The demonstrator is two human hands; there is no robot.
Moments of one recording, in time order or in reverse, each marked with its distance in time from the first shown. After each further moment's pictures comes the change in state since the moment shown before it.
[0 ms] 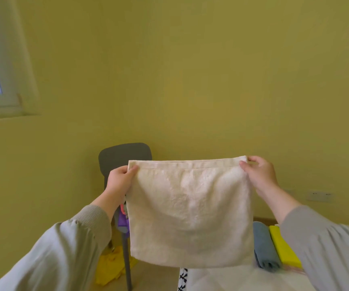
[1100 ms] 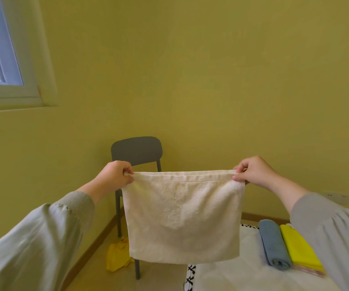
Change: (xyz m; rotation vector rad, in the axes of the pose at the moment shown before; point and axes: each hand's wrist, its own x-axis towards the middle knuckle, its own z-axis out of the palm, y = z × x) left_hand 0.000 -0.001 -0.062 0.784 -0.156 0.277; right_hand -0.010 -0.023 0.018 -0.457 -0.477 -0.134
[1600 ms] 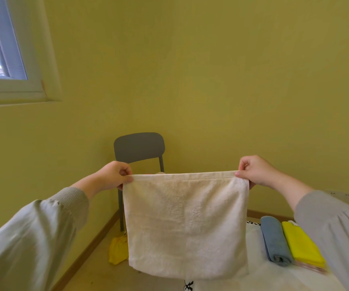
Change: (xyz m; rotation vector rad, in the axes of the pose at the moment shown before) left_hand -0.007 -0.015 -0.004 -0.209 -0.192 -0.076; right_hand -0.007 -0.002 0.003 -0.006 -0.093 0.000
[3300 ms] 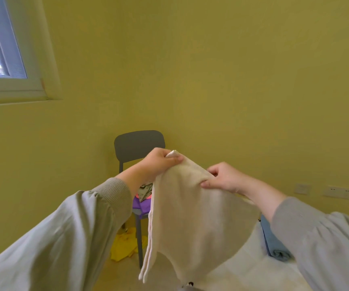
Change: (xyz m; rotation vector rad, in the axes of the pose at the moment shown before) left_hand -0.005 0.101 0.055 -0.428 -0.076 0.129; right_hand -0.016 -0.036 0.060 0.148 -0.304 -0.162
